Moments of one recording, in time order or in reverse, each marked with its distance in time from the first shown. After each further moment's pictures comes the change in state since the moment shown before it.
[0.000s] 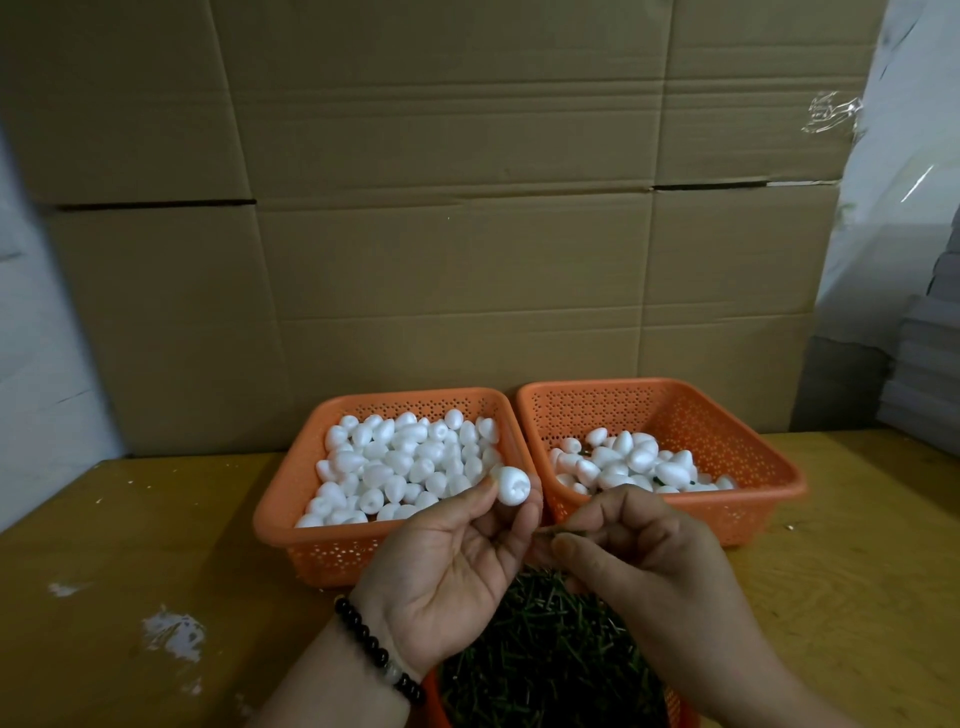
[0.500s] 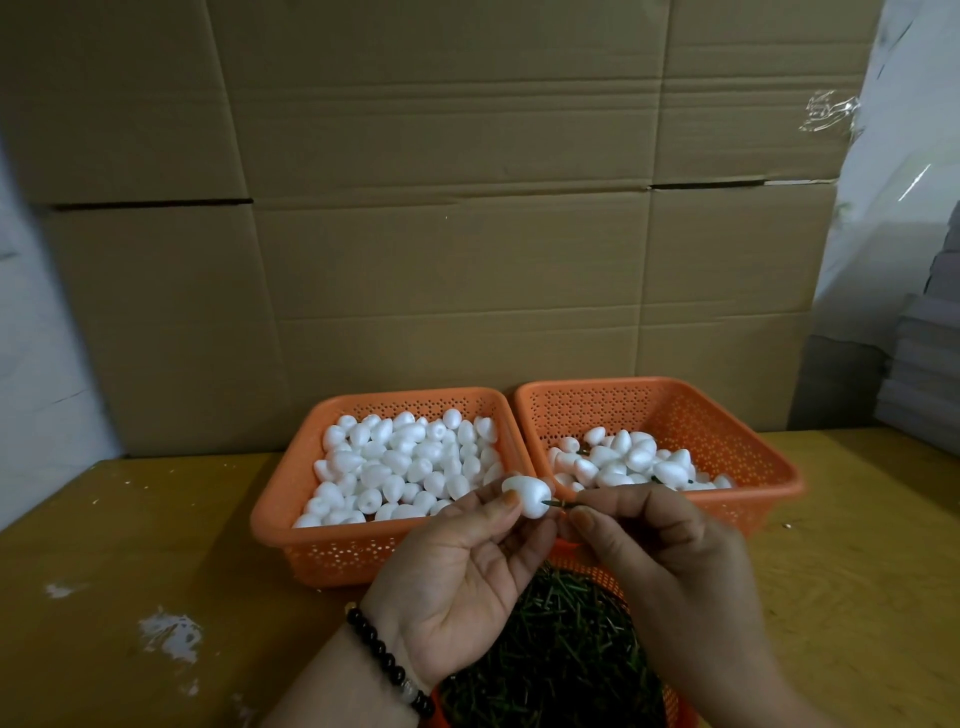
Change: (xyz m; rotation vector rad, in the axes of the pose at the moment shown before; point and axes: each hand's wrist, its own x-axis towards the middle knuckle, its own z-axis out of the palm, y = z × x) left_hand -0.004 -0.011 0.004 0.102 -0.015 0.051; right_hand -0.002 0.006 0.001 -0.140 0.236 -0.173
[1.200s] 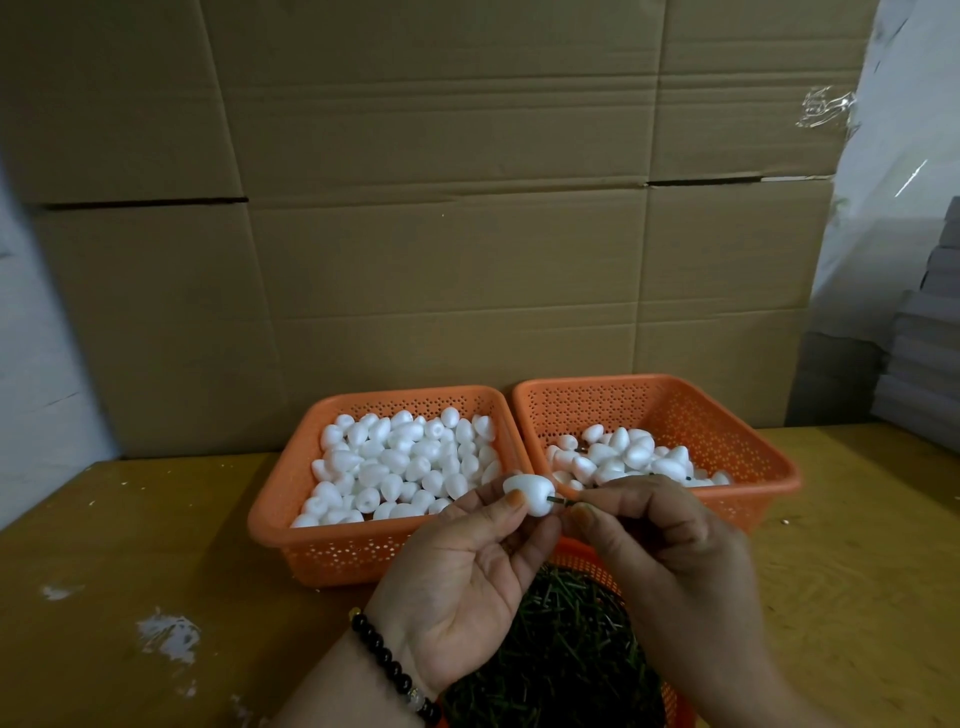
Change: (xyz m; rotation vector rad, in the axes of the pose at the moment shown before) left_hand -0.002 -0.004 0.003 -0.001 -0.016 0.012; right_hand 0.001 0.004 -0.002 -0.135 0.051 -0.114
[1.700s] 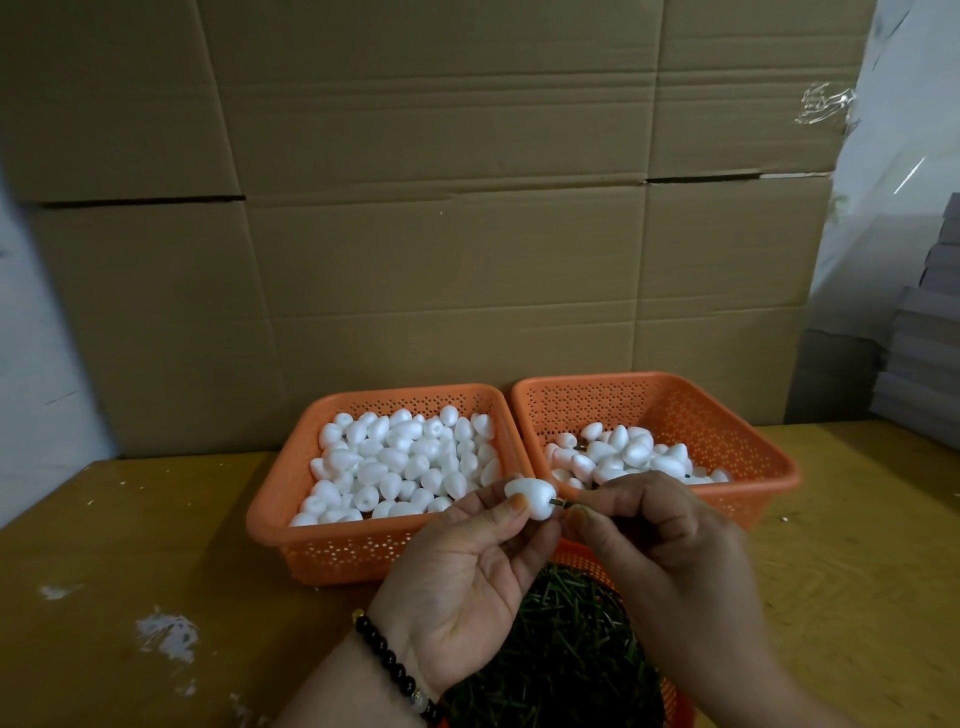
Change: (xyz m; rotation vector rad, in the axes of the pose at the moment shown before) left_hand 0.003 -0.004 -0.004 0.024 -0.001 0.008; right_hand 0.001 0.000 -0.002 -0.114 -0.006 -0.063
